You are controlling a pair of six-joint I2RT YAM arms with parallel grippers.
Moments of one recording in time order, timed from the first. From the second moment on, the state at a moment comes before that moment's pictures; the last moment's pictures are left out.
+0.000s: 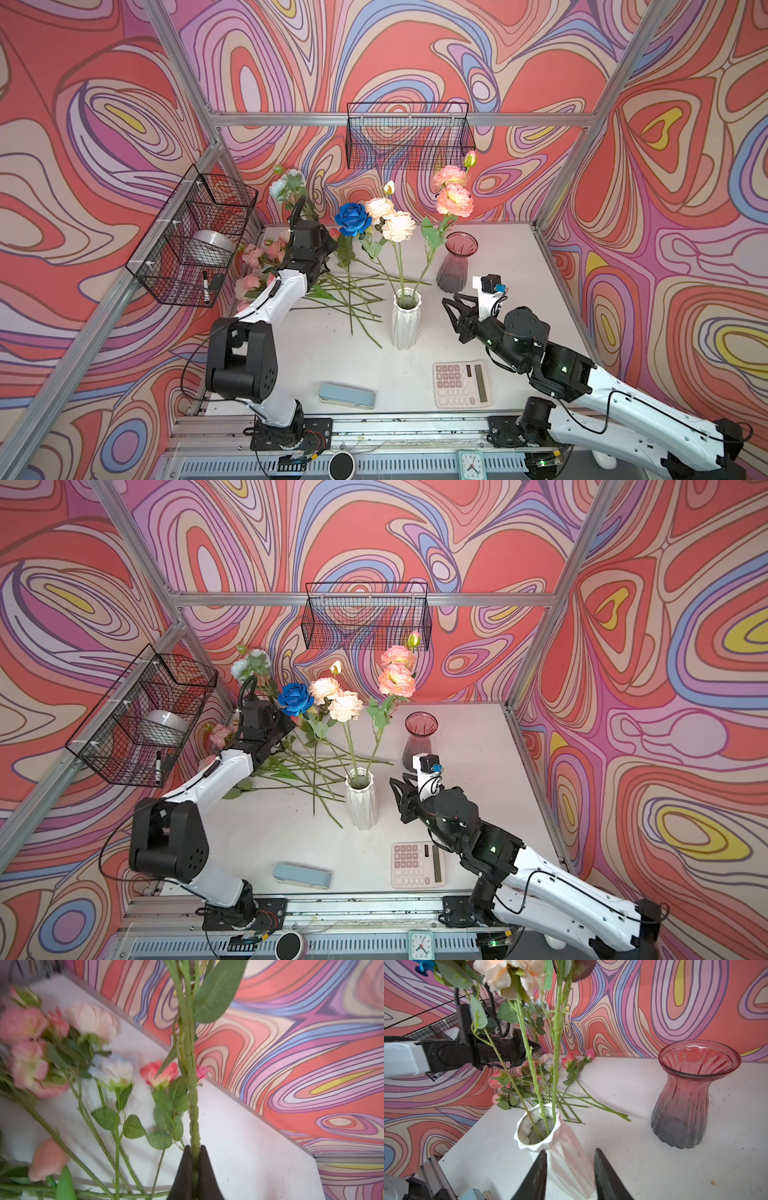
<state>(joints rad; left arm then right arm) -0.14 1.53 1.18 -0.02 -0.14 -0.71 0.95 0.75 0.74 -0.19 0.33 0.38</state>
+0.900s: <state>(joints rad) -0.31 0.63 0.98 -0.16 -0.11 -0.63 0.95 0.74 0.82 -0.20 0.17 0.36</state>
